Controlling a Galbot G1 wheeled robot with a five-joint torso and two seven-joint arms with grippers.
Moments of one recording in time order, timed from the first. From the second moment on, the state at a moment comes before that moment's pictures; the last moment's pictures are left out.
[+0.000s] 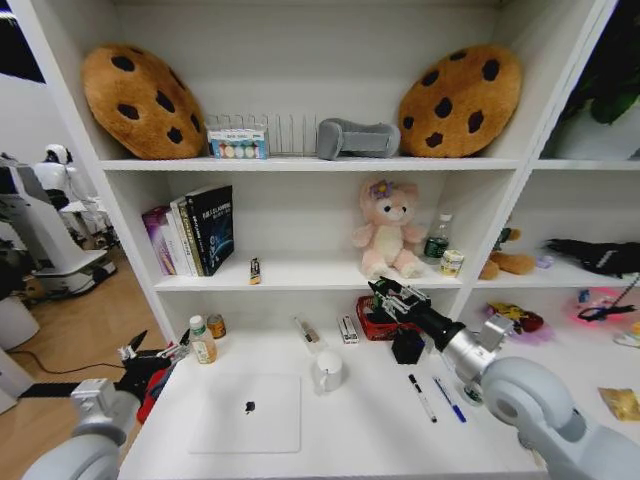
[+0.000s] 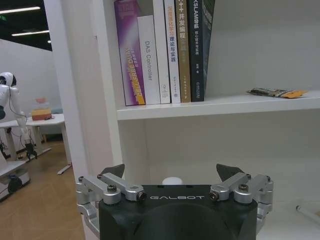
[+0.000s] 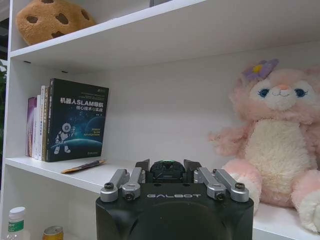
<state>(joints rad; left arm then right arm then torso) 1.80 -0.93 -0.87 -2.34 -0.68 0.25 -0.31 -1.34 0.69 0.65 2.30 0.93 -0.24 -0.06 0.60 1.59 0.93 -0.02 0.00</state>
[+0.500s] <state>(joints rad) 1.85 -0.93 -0.93 -2.32 -0.67 0.24 -0.30 -1.07 0.69 0.51 2.12 0.96 -0.22 -0.09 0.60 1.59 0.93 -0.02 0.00</state>
